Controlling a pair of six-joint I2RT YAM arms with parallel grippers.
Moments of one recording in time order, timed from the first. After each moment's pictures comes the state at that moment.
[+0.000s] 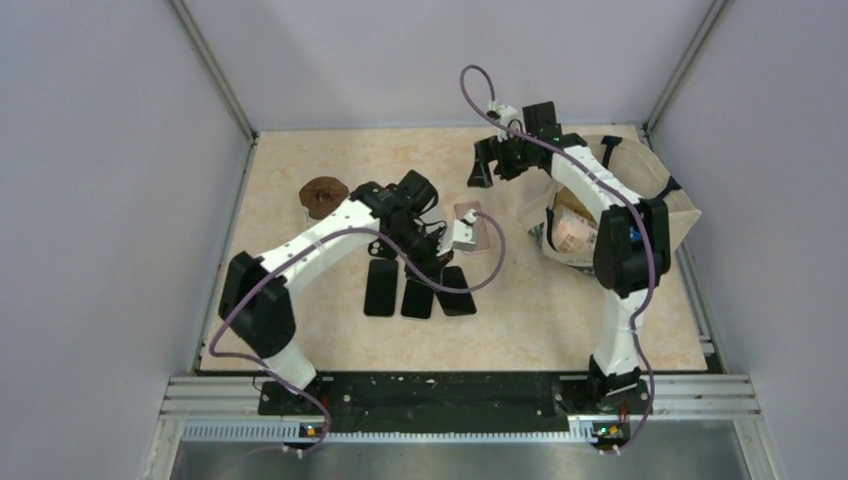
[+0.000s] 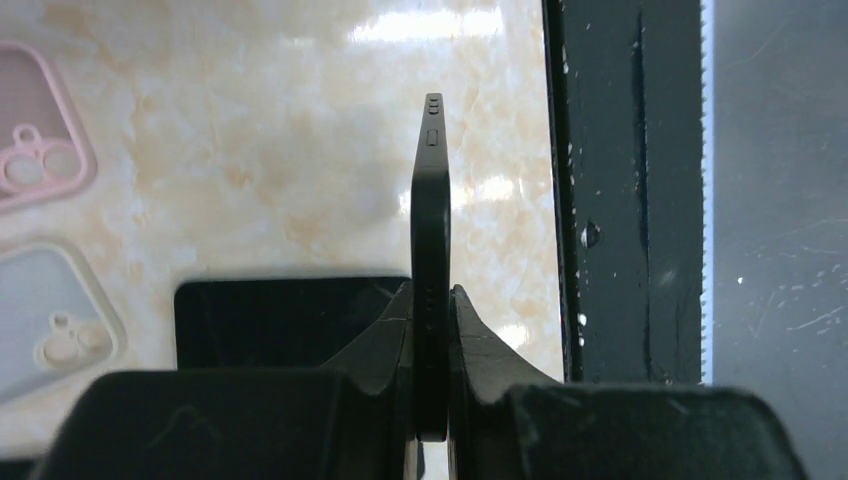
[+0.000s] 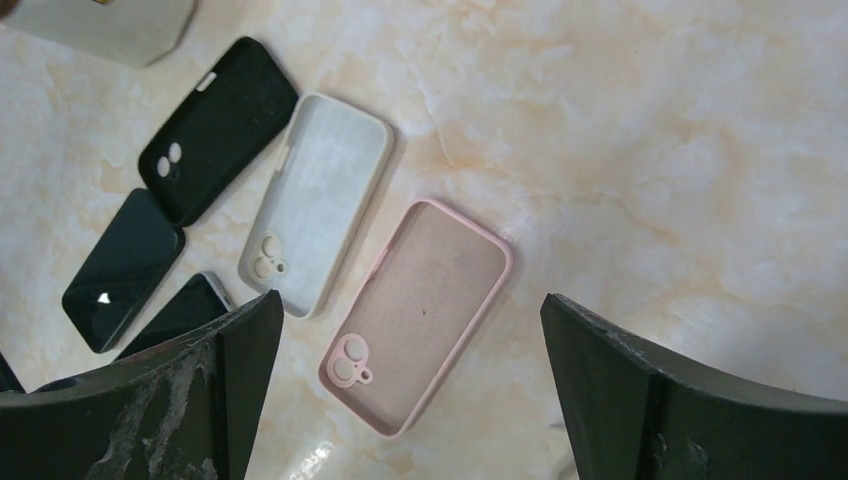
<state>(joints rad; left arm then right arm) -0.69 1.59 1.36 -1.00 0.70 0.75 0.28 2.04 1.71 -0.49 -0.56 -0.06</state>
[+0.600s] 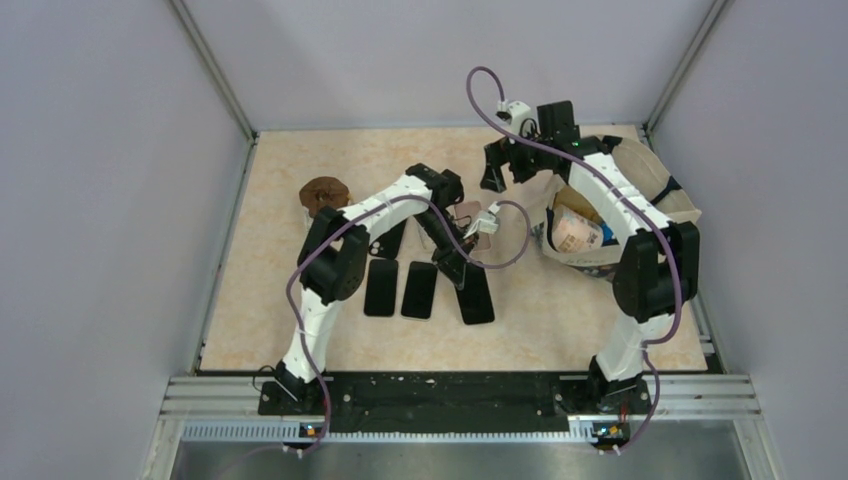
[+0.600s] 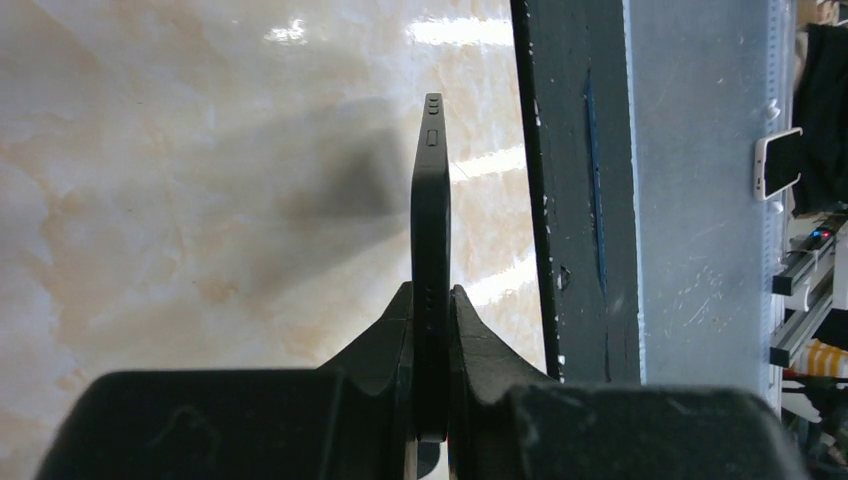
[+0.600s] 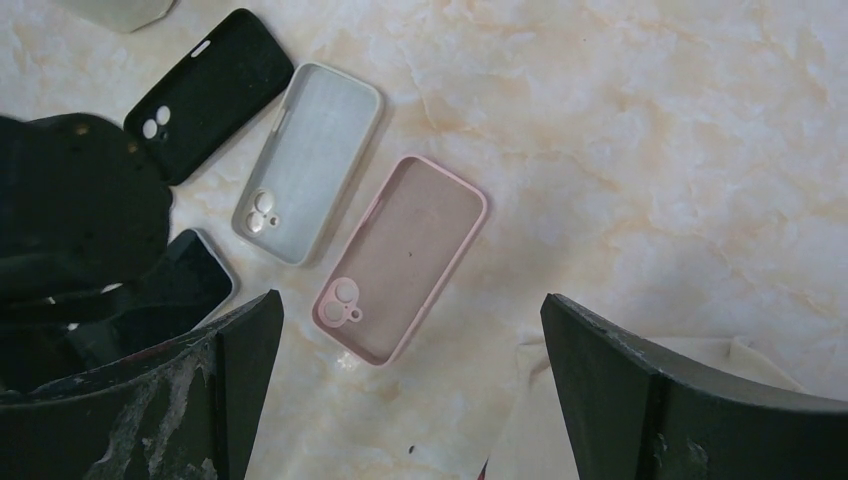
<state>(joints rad) -0.66 2.17 1.82 -1.31 0.95 0.88 0.28 1.79 1.60 -0.55 -0.46 -0.16</state>
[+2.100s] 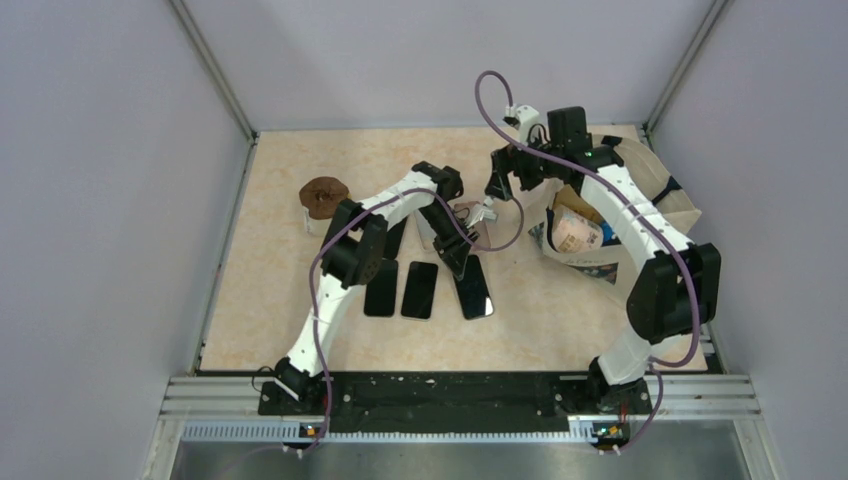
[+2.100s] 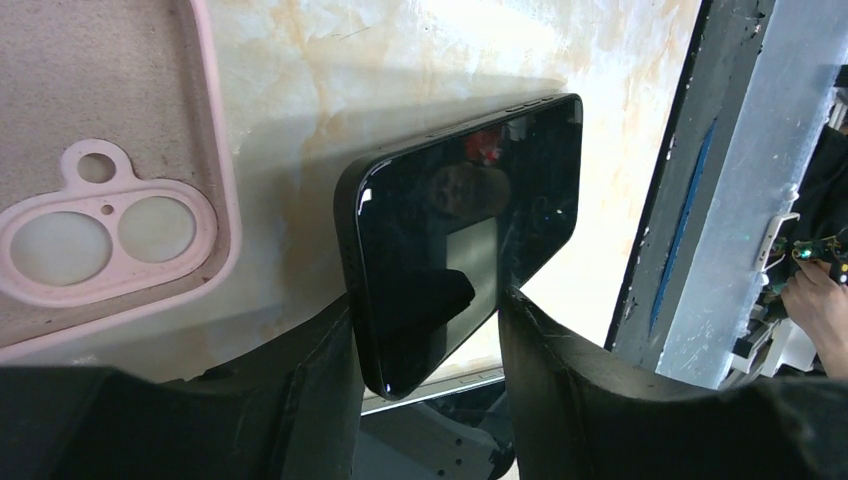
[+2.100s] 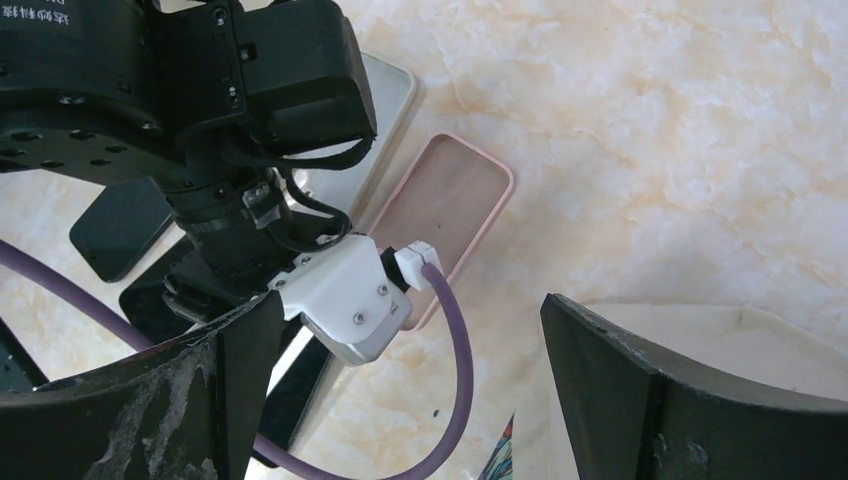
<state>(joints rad) -0.59 2.47 2.08 -1.28 0.82 0.65 0.28 1.66 1.50 -0.56 -0.48 -0.16</state>
